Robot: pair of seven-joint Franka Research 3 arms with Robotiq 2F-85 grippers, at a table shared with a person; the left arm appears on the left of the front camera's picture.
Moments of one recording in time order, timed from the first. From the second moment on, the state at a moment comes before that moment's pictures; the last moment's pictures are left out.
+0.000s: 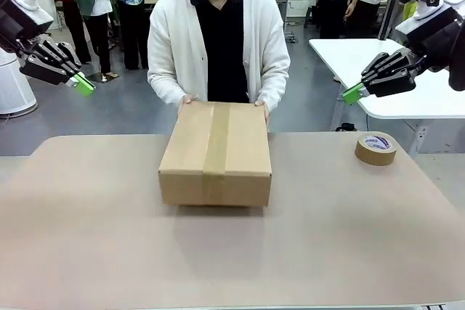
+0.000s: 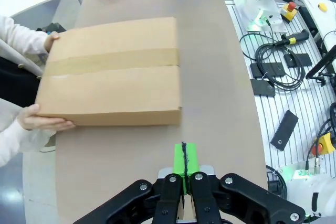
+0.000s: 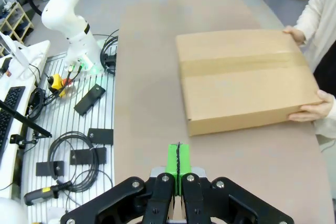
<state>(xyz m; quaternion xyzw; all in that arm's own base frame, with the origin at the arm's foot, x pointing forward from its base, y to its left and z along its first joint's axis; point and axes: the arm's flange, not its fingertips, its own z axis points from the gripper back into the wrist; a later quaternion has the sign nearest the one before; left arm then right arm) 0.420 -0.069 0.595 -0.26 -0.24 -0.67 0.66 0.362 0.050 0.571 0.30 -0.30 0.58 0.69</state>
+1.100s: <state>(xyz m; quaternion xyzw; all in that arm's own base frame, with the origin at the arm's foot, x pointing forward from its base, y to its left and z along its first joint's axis) 0.418 -0.069 0.592 -0.26 -0.23 -0.67 0.66 0.357 0.050 0.559 0.30 -0.29 0.59 0.70</state>
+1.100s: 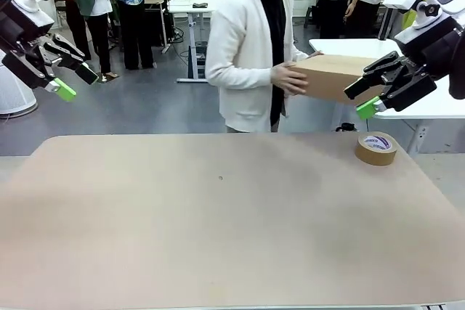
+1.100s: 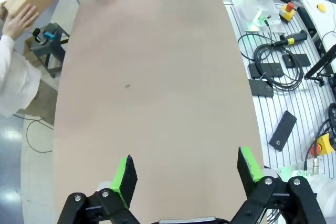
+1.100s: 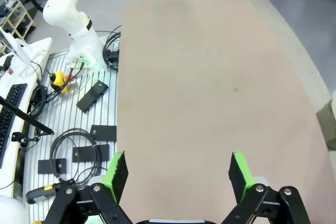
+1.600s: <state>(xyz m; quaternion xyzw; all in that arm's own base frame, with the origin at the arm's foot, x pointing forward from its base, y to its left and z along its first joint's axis) 0.418 -0.069 0.591 -0.26 -0.23 -0.66 0.66 0.357 0.049 0.558 0.30 -0.29 0.59 0.70</state>
